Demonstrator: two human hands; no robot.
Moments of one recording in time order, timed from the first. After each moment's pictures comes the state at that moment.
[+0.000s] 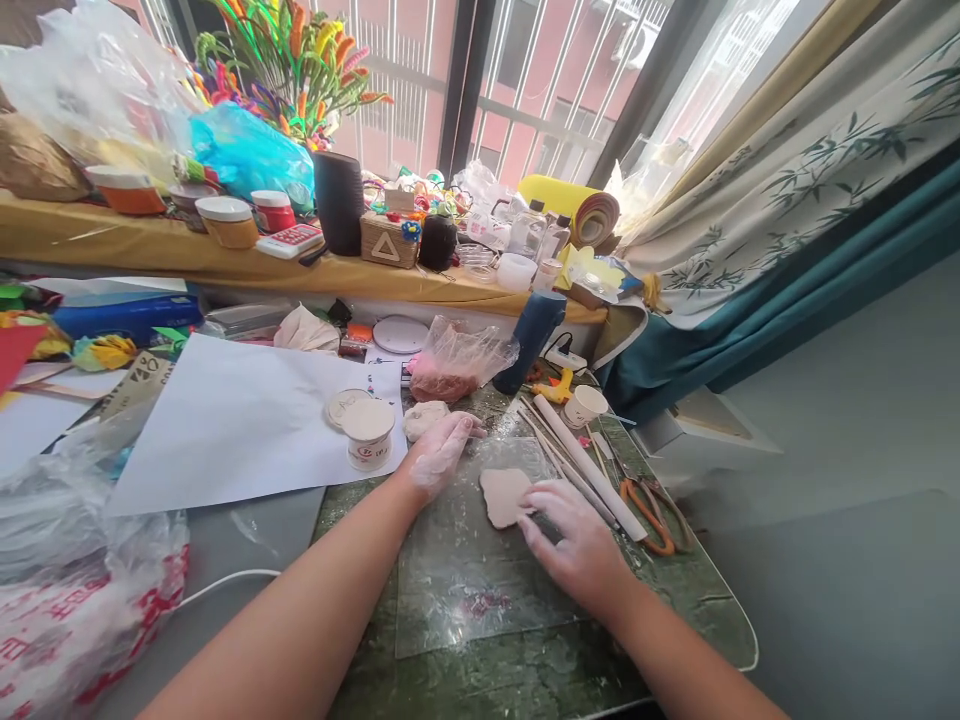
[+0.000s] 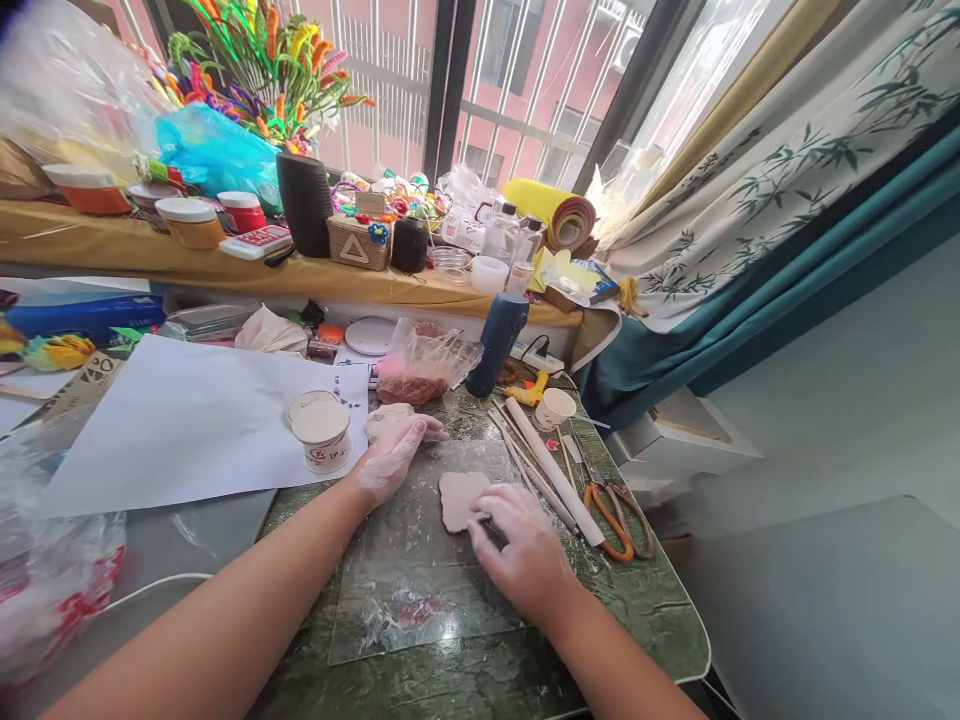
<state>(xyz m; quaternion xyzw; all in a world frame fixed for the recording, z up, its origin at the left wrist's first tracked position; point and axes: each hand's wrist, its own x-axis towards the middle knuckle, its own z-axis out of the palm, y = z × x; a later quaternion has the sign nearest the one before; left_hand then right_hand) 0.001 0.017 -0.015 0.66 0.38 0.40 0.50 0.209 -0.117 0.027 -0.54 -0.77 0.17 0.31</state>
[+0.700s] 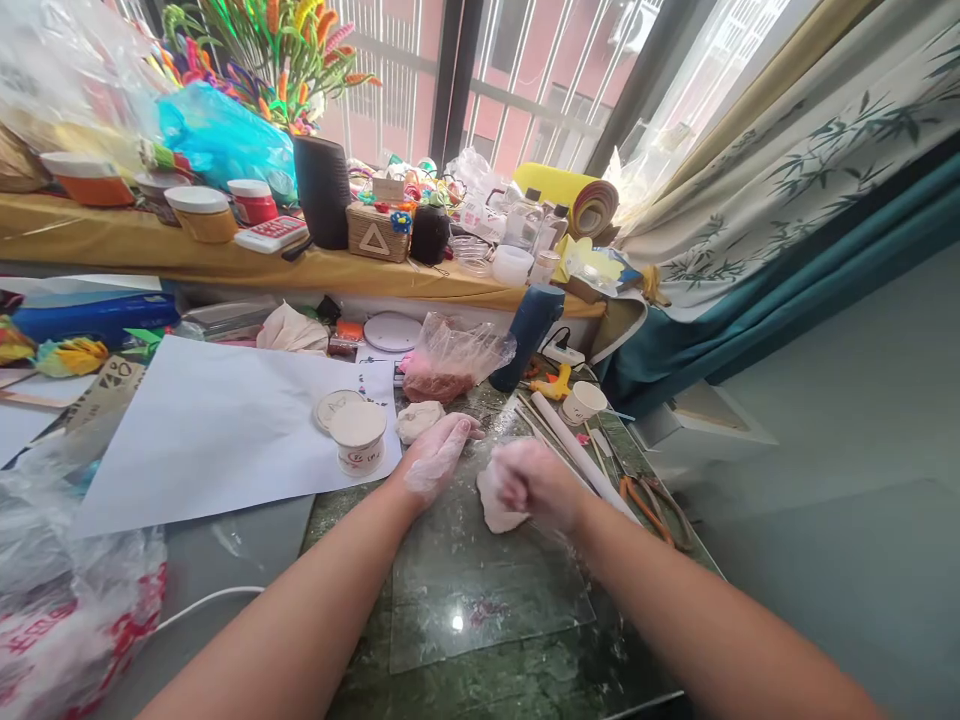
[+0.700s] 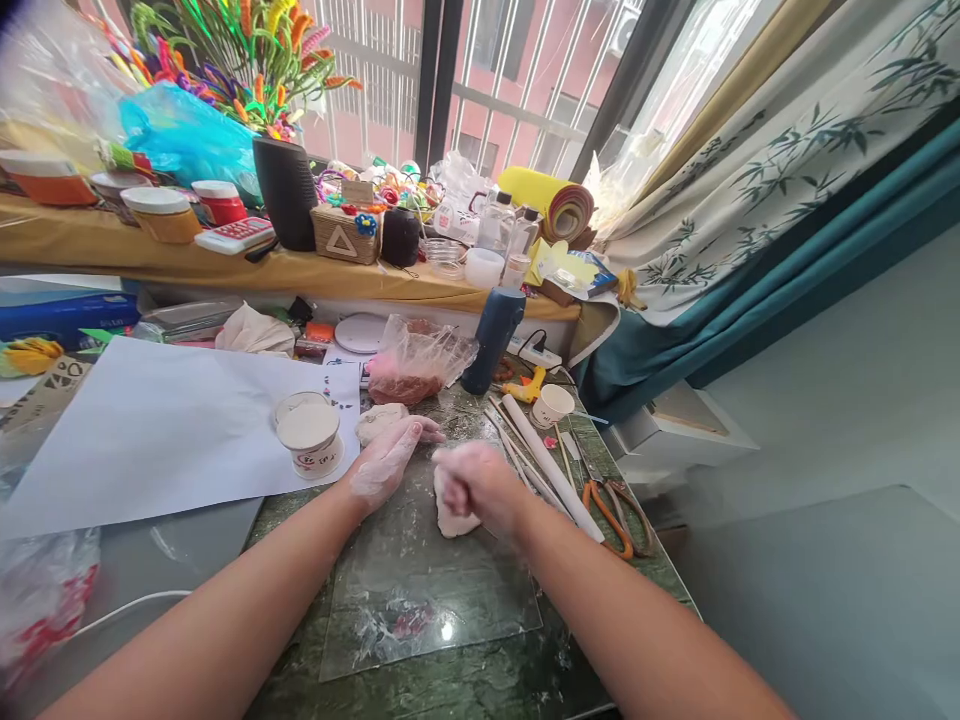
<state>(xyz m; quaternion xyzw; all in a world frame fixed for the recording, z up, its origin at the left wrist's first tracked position) 0.002 0.018 -0.017 0.66 0.37 0.42 0.51 0.173 -0.038 0.031 -0.33 -0.43 0.73 0.41</state>
